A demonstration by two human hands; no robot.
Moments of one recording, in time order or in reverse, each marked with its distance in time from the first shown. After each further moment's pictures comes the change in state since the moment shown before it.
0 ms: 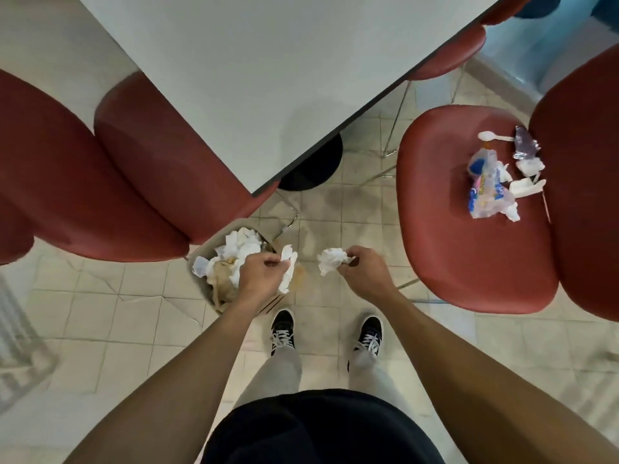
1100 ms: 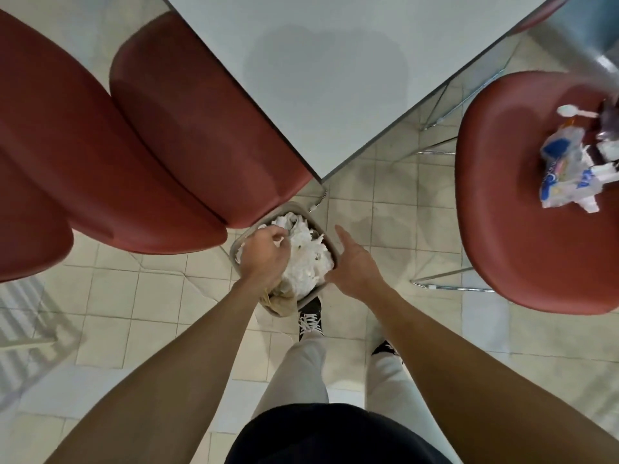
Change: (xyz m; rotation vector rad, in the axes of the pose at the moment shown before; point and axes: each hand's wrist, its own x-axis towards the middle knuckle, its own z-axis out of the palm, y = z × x) left_hand 0.086 -0.052 -0.080 0.334 0.090 0.133; right_hand 0.035 -0.070 0.133 -0.152 -0.182 0.064
